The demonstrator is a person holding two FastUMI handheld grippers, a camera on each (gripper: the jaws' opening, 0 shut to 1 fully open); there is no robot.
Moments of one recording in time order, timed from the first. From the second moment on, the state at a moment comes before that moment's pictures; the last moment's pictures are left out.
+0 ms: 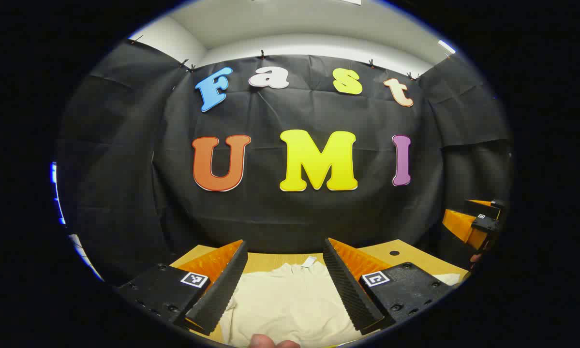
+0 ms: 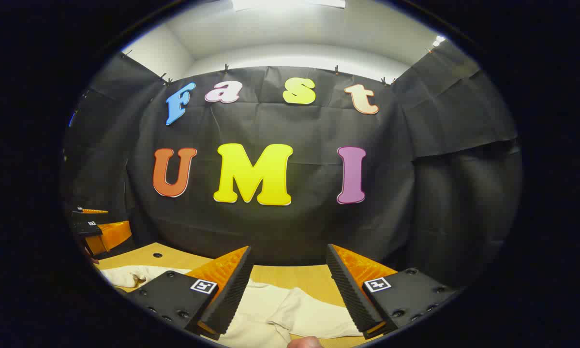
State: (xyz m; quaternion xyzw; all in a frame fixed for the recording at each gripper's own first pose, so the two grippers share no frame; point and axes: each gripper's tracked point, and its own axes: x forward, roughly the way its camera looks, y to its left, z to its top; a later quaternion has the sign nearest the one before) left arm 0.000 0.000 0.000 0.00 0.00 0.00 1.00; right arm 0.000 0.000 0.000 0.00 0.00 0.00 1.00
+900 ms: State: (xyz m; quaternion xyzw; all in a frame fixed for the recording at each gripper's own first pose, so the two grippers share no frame) left arm -0.001 -0.004 0.000 0.00 0.00 0.01 1.00; right arm 0.000 -0.008 -0.005 -0.01 0.01 0.01 1.00
